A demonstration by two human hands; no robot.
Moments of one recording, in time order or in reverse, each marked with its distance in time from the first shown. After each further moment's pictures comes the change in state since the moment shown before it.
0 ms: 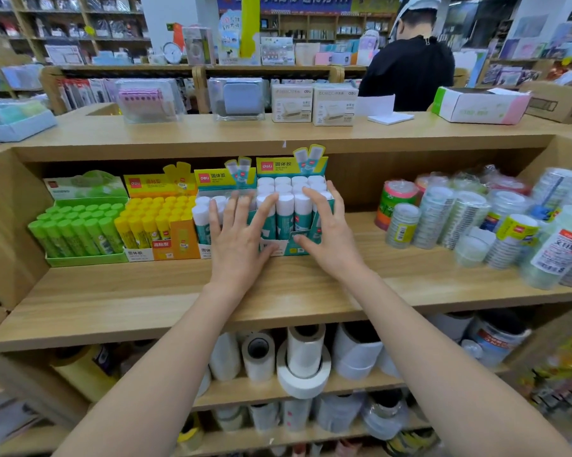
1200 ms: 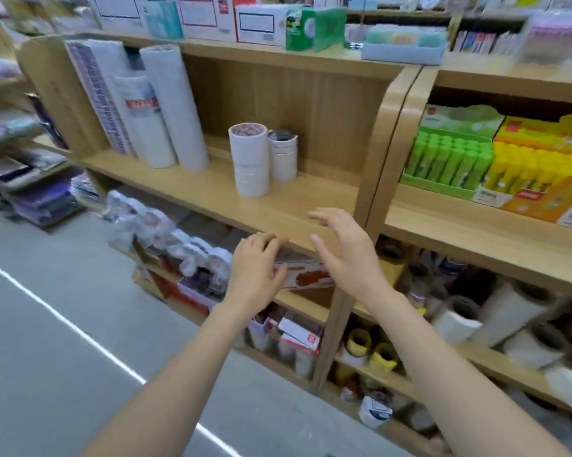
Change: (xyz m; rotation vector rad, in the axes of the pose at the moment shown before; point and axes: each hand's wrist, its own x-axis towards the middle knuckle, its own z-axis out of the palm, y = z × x) left_hand -0.343 -0.361 -0.193 -0.081 -0.283 -0.528; right_hand -0.143 -0.365 0.314 0.291 -0.357 -0.464
